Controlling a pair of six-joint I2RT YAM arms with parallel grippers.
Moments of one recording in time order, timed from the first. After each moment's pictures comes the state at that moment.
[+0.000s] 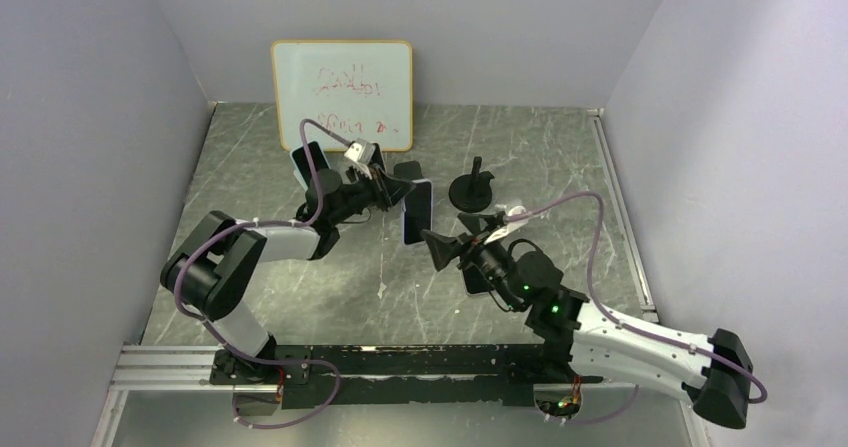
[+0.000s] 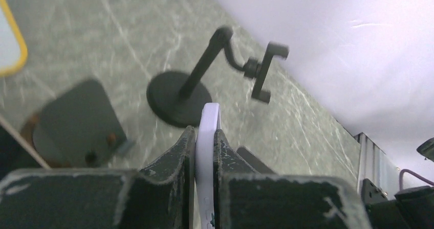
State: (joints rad) left arm -0.55 1.65 0.65 1.00 0.39 -0.53; right arm 1.07 0.77 0.40 0.45 0.43 0.27
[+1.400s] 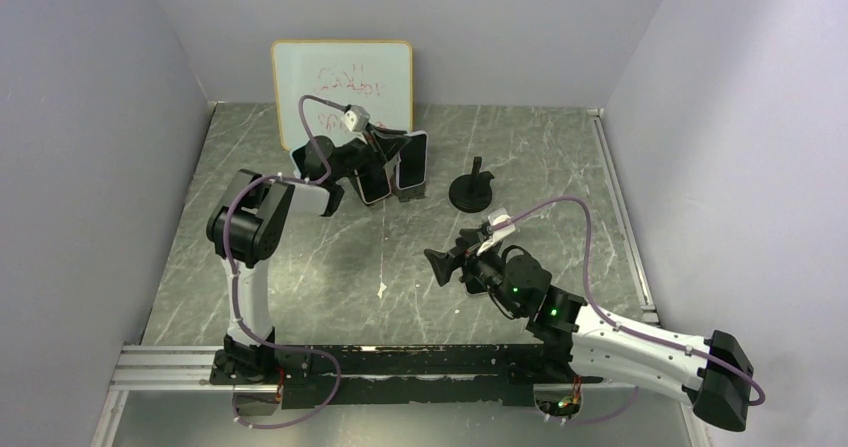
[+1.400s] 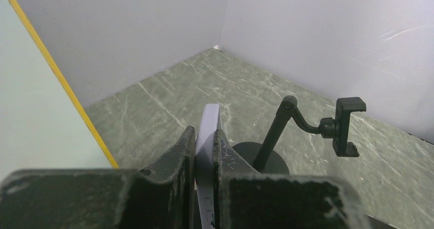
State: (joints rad) left arm -0.38 2.05 1.06 1.28 0.62 -0.36; right arm 1.05 0.71 0.33 0.30 0.40 0.23
